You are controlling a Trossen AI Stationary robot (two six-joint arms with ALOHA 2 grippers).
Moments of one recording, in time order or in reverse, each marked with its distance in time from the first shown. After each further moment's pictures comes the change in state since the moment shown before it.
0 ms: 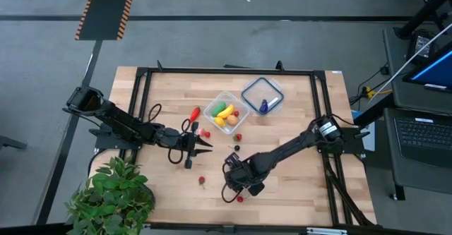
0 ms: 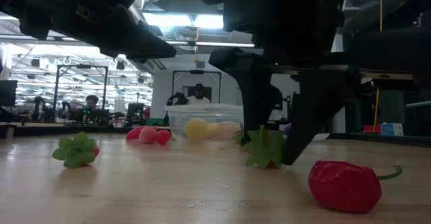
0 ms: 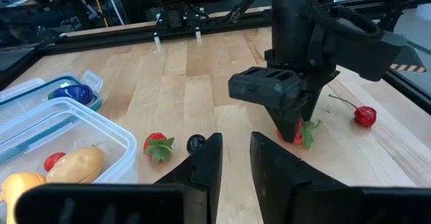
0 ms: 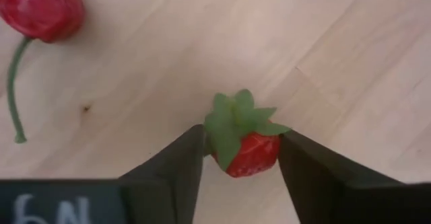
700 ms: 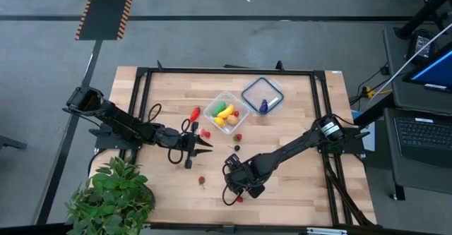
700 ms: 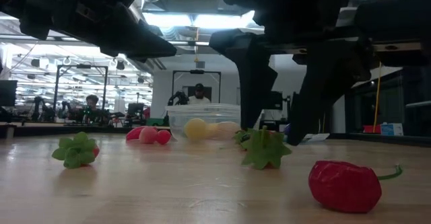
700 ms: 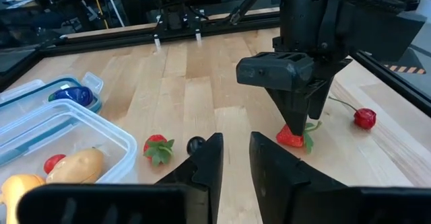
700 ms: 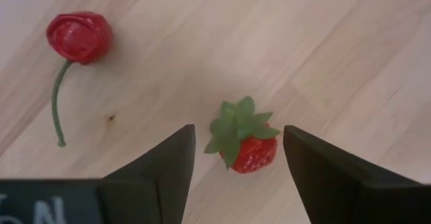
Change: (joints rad) left arm 0.000 0.000 0.000 0.007 0.000 0.000; right arm 0.019 -0.021 0.031 -0.028 -0.003 0.019
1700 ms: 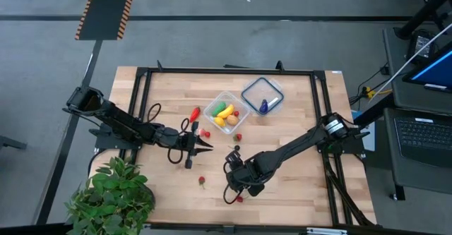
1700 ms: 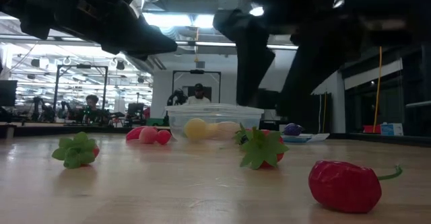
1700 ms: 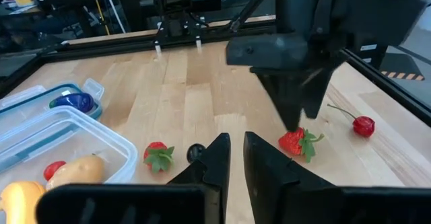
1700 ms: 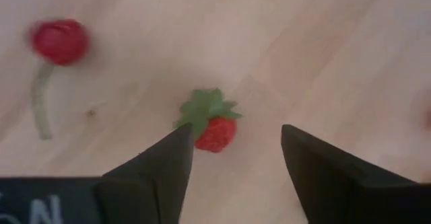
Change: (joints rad) left arm 0.000 0.000 0.000 0.023 0.000 0.000; right arm 0.001 -0.048 0.002 -0.019 0.073 0.033
